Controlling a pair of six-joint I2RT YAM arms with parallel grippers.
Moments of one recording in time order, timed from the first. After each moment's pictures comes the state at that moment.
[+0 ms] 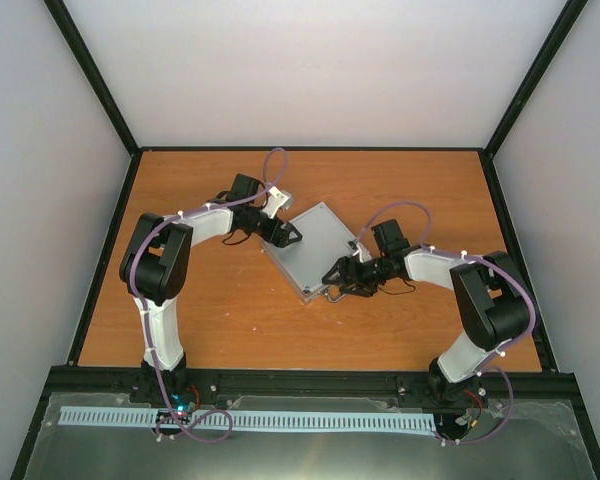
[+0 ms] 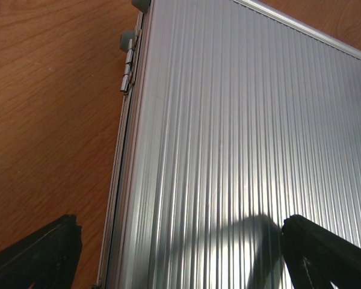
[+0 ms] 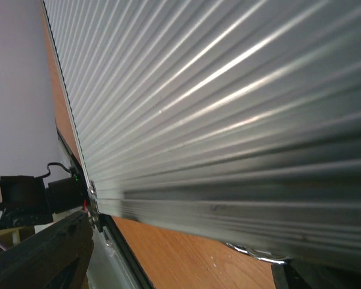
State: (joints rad) left arm -0.36 1.97 1.26 -0.27 0.61 0.18; right arm 0.39 1.63 0.75 -0.24 -0.87 0.49
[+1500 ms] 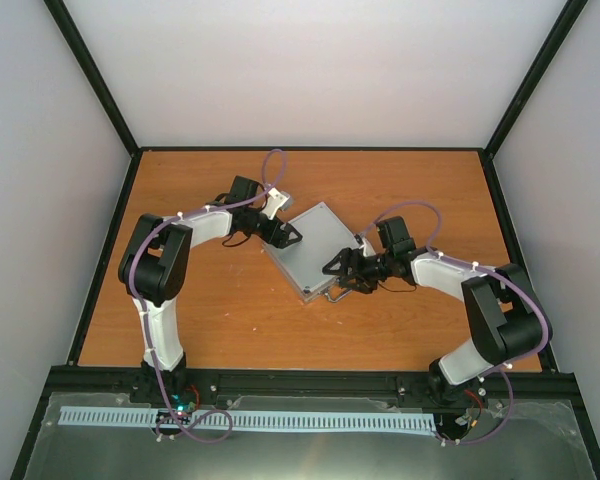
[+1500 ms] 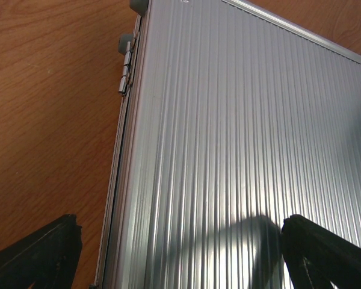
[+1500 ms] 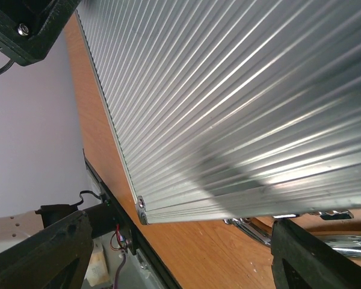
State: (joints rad) left arm -0.36 1.96 1.22 -0.22 0.62 0.17; right arm 0.39 1.54 0.71 -0.14 -0.85 0.72
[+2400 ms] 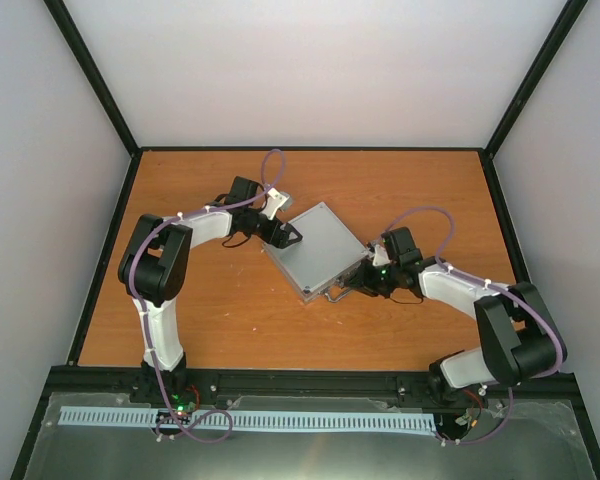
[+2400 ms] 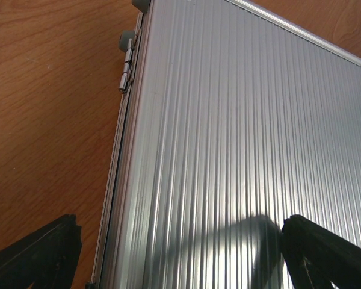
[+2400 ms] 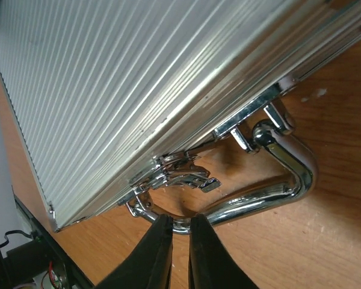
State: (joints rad) left arm -0.36 1.96 1.22 -0.21 0.63 0.15; right arm 0.39 1.41 0.62 -0.23 -0.59 0.67
